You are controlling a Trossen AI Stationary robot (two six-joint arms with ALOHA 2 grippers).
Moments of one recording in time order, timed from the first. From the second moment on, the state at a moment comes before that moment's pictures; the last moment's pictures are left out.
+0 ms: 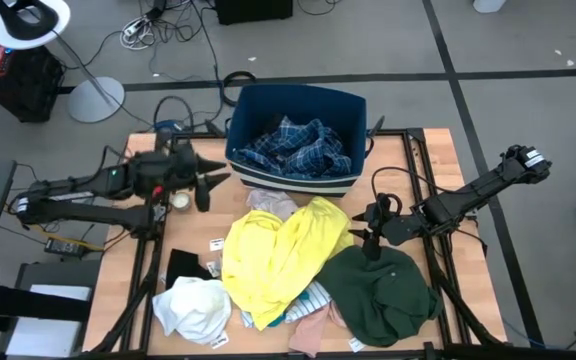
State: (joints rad) left arm 0.10 0.69 0.77 -0.34 -0.26 -0.22; right arm 0.44 0.98 0.59 -0.38 0.56 0.61
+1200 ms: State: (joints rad) left arm -0.03 0.55 0.42 -0.28 -0.36 -0.32; right arm 0.24 1.78 1.09 0.04 0.24 0.06
